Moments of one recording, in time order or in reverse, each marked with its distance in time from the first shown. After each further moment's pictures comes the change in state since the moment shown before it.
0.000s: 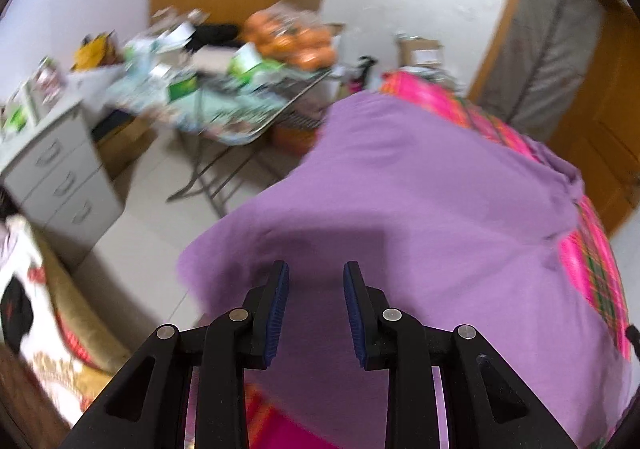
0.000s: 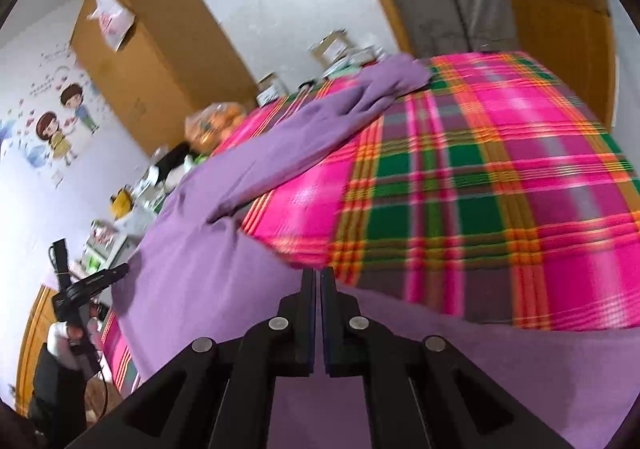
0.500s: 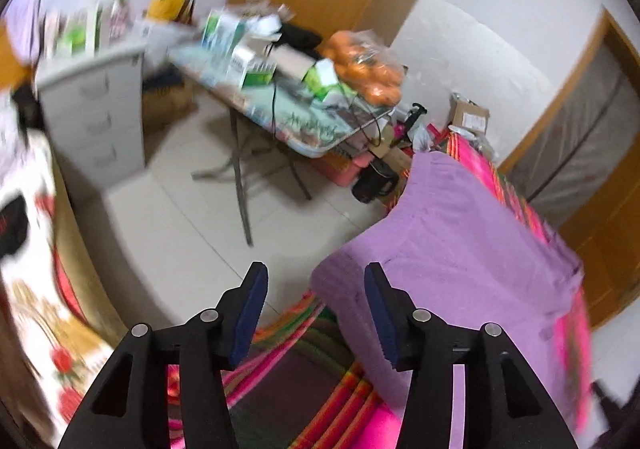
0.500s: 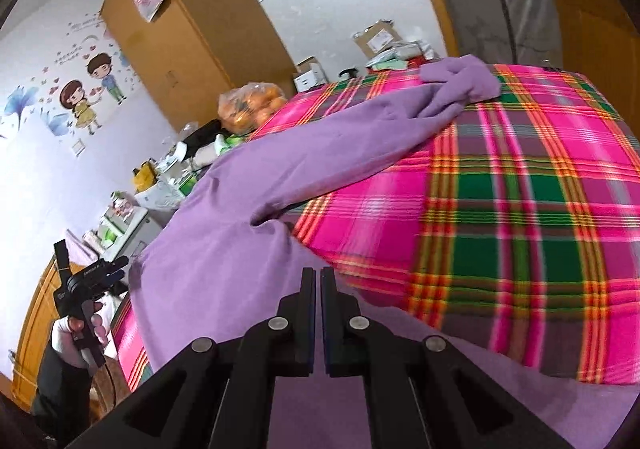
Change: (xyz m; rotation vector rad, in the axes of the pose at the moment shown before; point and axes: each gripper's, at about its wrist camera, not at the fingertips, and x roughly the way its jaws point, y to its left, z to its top) left arm -0.025 0.083 -0.007 -0.338 -0.060 -0.026; right arm 0.029 0.046 0.017 -0.108 0.044 0.083
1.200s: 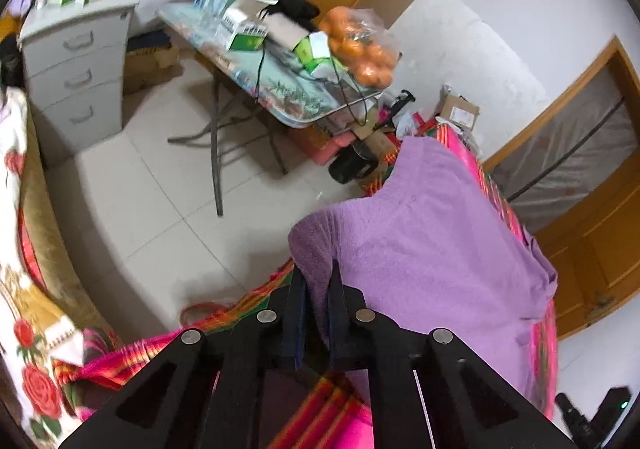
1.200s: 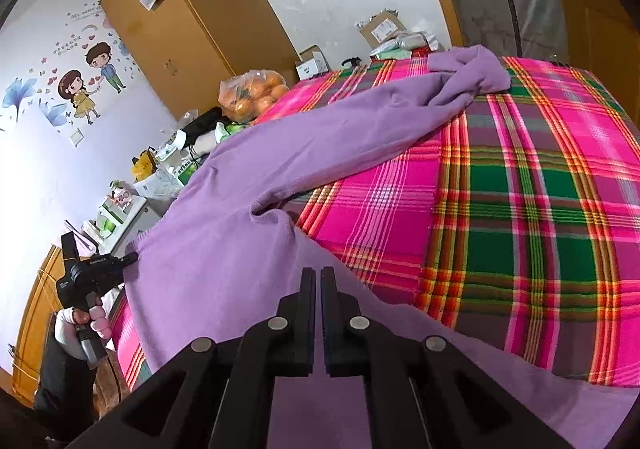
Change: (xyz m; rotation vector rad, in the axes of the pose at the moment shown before) left arm 0.026 -0.004 -0.002 -0.028 0.064 -0.060; right arm 0.015 0.006 0.004 -0.009 0.040 -0.013
